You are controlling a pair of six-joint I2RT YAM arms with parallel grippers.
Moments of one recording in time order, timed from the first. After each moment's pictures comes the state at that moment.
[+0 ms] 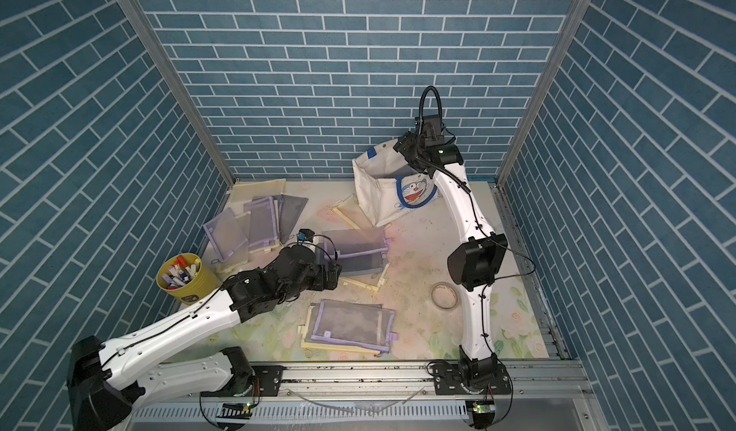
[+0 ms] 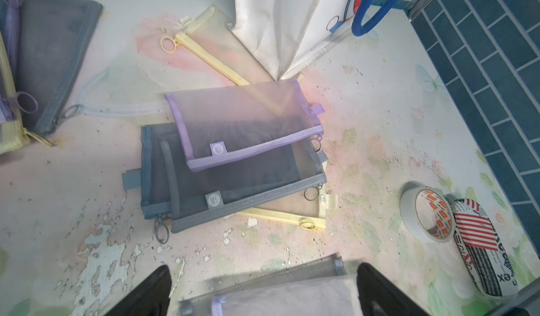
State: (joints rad) left arm -0.88 1.08 0.86 -0.56 -0.24 -0.67; right arm 0.36 2.13 2.45 -0.87 -0.06 0.80
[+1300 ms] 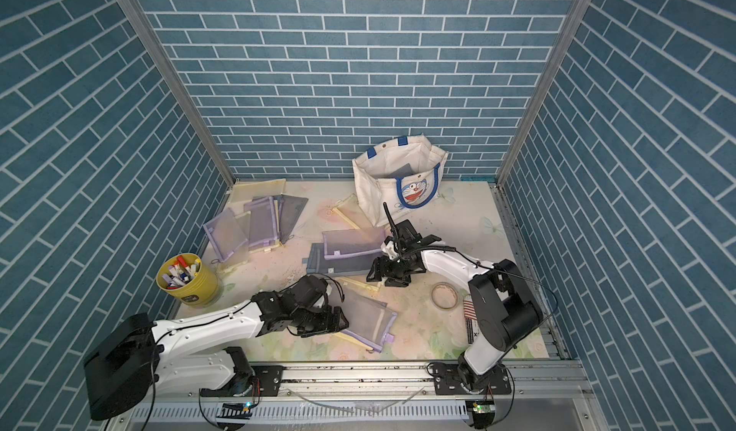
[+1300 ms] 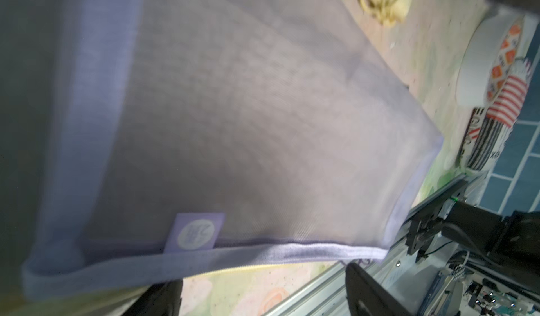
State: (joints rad) left arm -0.86 1.22 0.52 -0.34 0.29 -0.95; right arm 0.60 1.66 1.00 -0.56 -0.61 0.56
